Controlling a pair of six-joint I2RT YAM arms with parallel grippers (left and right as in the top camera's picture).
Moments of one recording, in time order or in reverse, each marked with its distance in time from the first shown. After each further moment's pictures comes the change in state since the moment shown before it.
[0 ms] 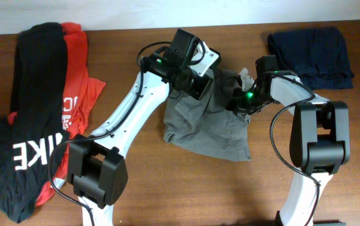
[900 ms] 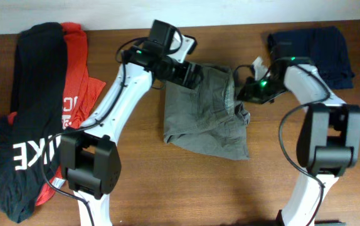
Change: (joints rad) left arm 0.142 0.040 0.016 0.038 0.000 -0.101; right arm -0.088 -0.037 0.197 -0.244 0.012 -0.024
